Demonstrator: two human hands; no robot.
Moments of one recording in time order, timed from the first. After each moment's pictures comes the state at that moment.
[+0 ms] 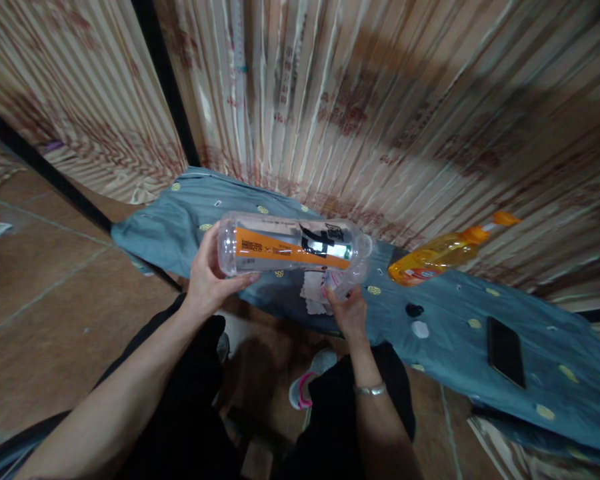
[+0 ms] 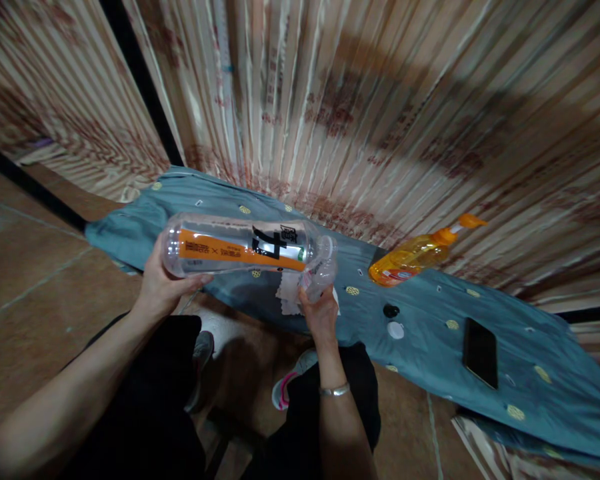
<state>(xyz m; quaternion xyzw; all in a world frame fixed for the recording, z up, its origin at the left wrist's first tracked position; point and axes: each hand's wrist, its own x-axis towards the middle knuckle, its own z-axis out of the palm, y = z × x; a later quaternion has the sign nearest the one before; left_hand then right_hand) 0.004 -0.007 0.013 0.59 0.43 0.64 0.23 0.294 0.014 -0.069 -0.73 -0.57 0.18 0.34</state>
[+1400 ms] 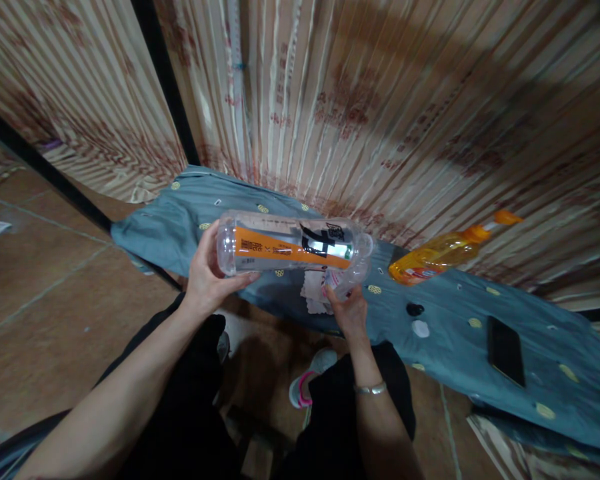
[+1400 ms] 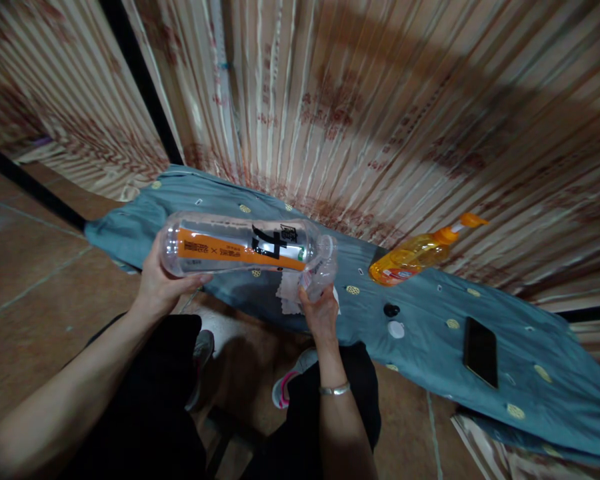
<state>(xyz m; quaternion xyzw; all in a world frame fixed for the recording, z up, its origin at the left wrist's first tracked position) 0.002 -0.007 0.014 0.60 0.43 0.64 0.21 0.293 0.014 -0.068 -0.72 -0.56 0.20 0.36</state>
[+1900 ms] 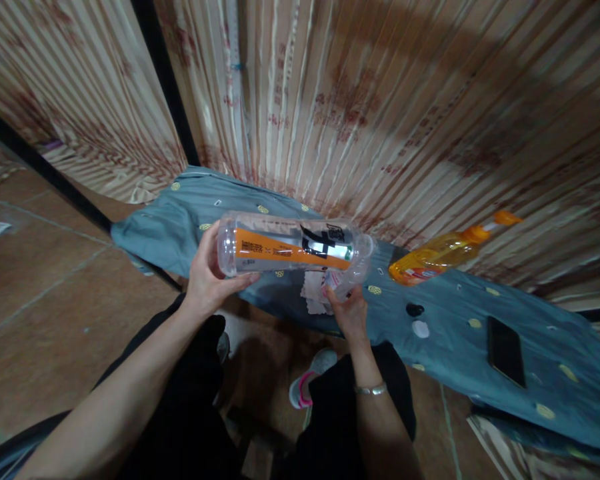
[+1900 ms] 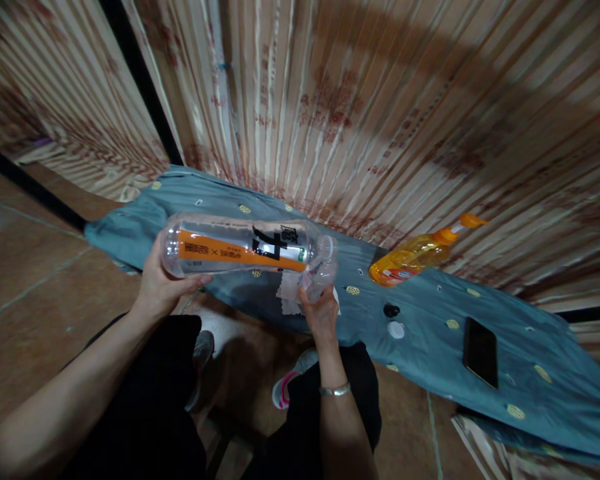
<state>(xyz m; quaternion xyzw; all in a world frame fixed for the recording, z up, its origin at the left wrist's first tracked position) 0.004 -0.009 0.018 0.59 0.44 0.64 0.22 0.292 0.014 -0.064 -0.72 -0.56 0.20 0.34</state>
